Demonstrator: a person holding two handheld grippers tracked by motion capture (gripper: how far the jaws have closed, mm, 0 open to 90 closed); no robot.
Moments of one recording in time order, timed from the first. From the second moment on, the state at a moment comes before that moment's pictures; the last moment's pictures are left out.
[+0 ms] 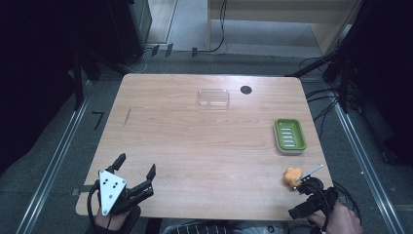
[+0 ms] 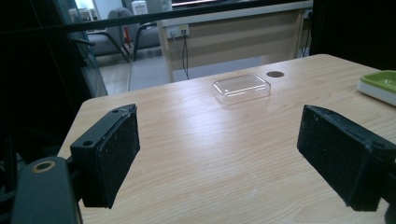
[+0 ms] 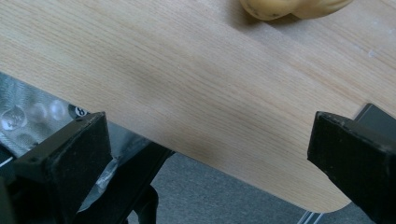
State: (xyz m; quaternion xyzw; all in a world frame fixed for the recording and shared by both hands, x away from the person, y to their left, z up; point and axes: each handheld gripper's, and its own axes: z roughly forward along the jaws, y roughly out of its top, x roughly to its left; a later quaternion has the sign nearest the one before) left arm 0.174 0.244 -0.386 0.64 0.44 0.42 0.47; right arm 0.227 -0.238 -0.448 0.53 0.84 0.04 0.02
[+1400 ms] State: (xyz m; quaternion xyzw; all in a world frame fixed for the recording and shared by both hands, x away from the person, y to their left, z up) left arm 0.174 0.243 -0.386 0.64 0.44 0.42 0.46; right arm 0.251 -0.230 -0.450 0.52 0.85 0.05 0.03
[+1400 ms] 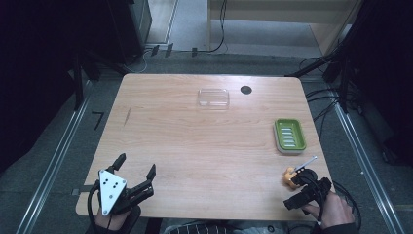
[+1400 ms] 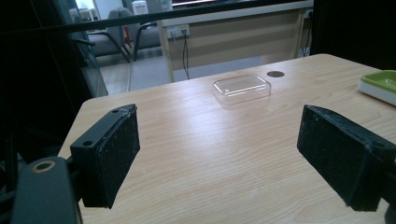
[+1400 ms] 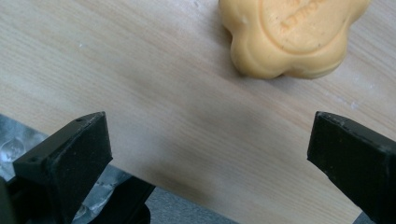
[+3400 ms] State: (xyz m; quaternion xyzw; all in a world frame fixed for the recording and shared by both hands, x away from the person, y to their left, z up) left arm 0.175 0.243 -0.386 0.64 0.44 0.42 0.46; right arm 0.308 -0.242 -0.467 0.53 0.85 0.03 0.01
